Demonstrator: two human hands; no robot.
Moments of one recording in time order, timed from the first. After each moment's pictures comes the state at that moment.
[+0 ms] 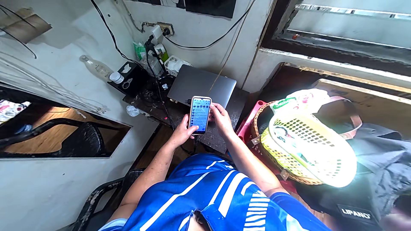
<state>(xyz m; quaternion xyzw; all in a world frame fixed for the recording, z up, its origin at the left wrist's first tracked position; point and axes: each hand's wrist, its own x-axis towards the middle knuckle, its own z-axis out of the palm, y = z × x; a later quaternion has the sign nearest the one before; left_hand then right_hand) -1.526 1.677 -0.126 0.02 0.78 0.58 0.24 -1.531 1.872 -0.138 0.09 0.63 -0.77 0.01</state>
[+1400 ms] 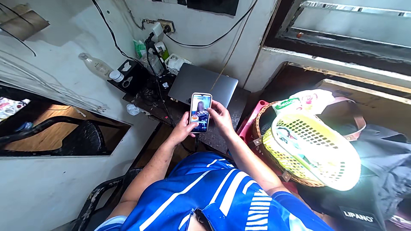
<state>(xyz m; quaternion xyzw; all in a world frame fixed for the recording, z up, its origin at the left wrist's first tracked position) -1.534 1.676 -0.121 0.01 0.75 0.62 0.24 -1.535 1.871 -0.139 0.05 0.66 -0.75 -0.01</state>
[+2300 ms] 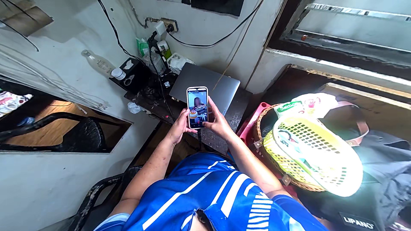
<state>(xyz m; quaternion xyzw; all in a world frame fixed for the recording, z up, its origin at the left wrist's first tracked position) -1.540 1.672 -0.117 0.00 0.67 0.70 0.23 -1.536 1.873 -0.140 -0.07 0.74 -0.66 0.09</state>
